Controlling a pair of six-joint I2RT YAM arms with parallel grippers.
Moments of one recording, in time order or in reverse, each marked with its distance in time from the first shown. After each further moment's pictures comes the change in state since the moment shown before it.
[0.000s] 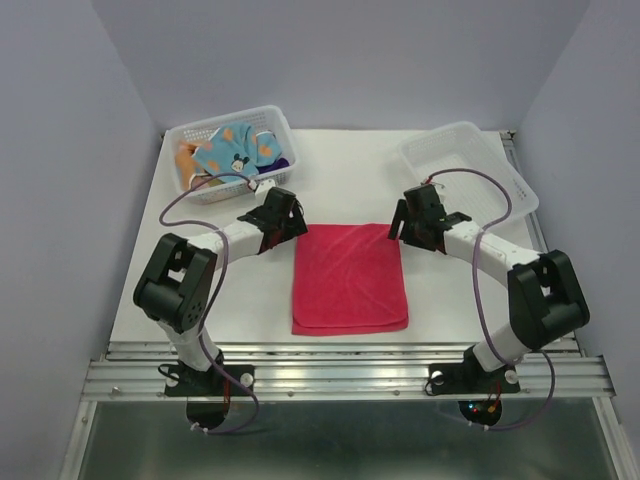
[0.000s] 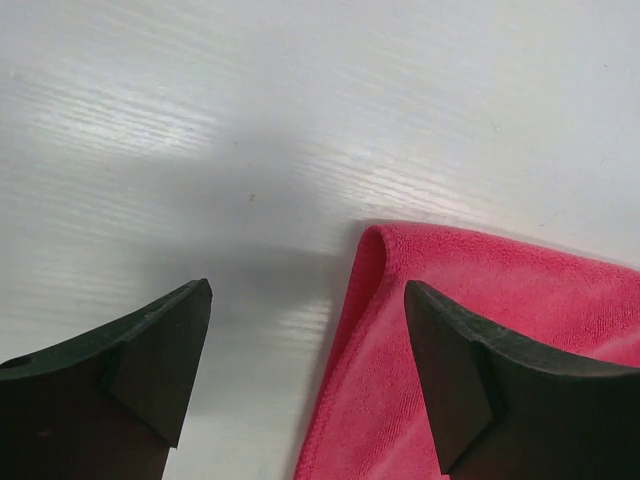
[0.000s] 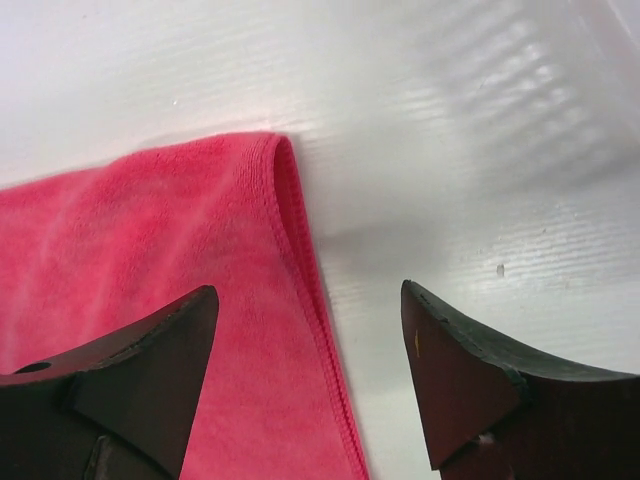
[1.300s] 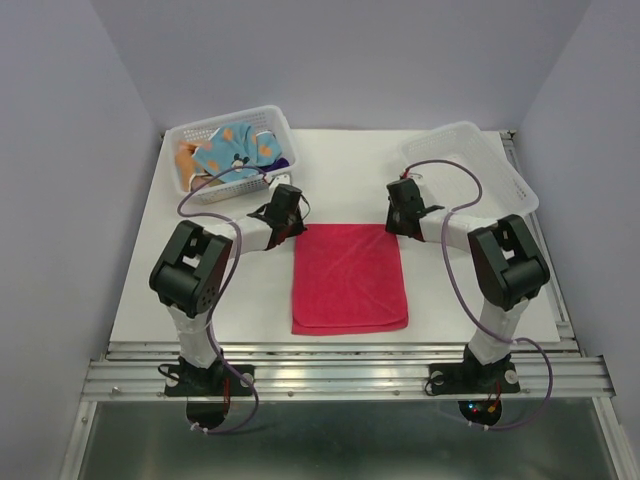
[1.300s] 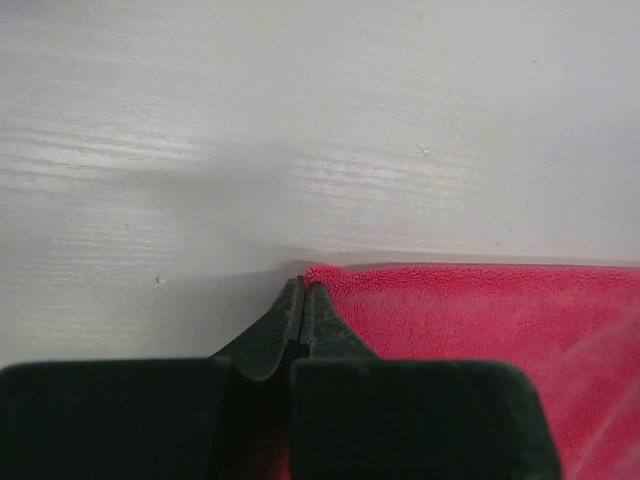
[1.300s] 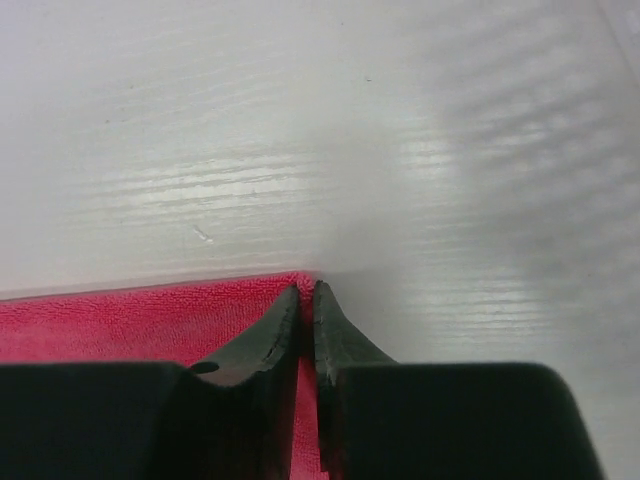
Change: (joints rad) left arm 0.008 0.158 0.075 0.156 0.095 0.134; right arm 0.006 0.334 0.140 0.244 0.053 -0.141
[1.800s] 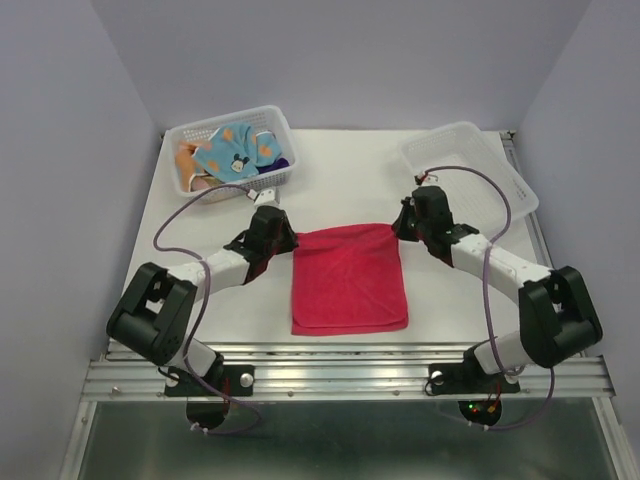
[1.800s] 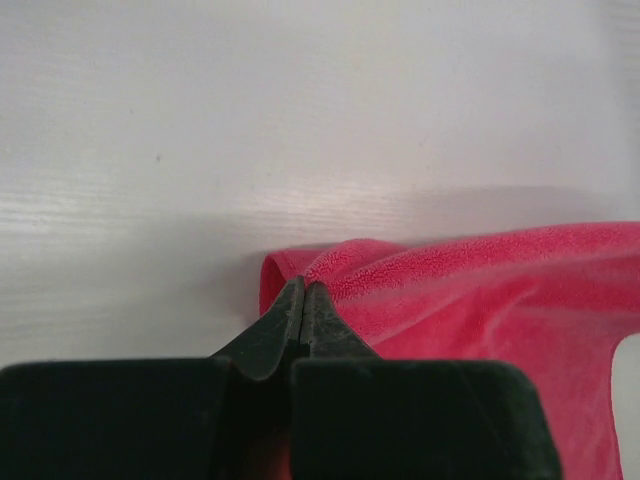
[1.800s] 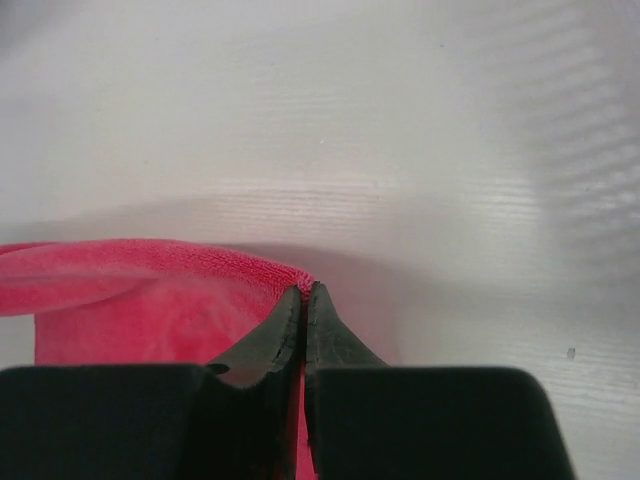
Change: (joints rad) left arm -0.015 -0.309 -0.291 0.158 0.053 -0.024; right arm 0.000 -0.348 -0.196 0.031 -0.170 -0.011
